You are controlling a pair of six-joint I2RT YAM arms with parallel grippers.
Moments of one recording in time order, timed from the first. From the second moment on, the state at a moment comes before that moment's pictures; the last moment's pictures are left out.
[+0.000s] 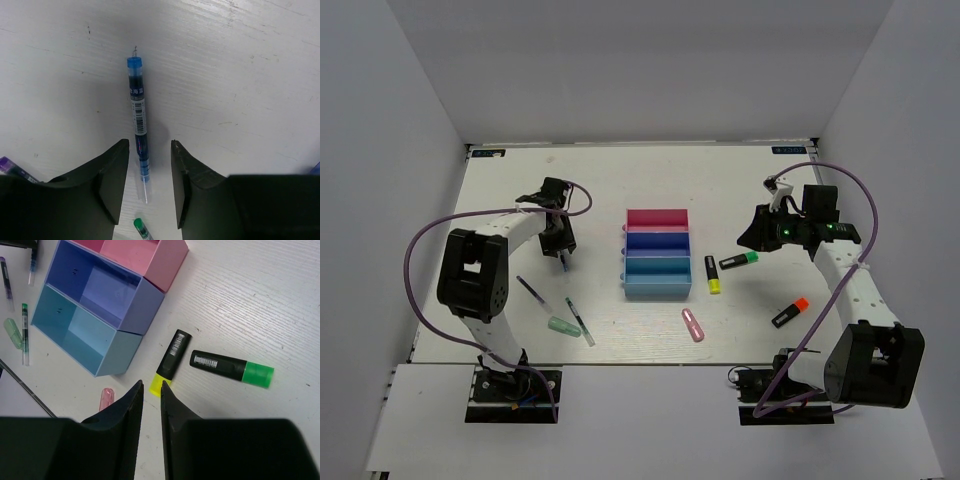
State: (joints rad) left arm -0.24 1.78 1.16 -0.62 -0.13 -0.48; right arm -0.03 1.23 0.94 -0.57 -0.72 -0.14
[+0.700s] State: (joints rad) left arm -0.22 1.77 1.07 -0.52 -0.13 -0.48; right arm -0.03 1.22 0.94 -0.58 -0.72 -0.14
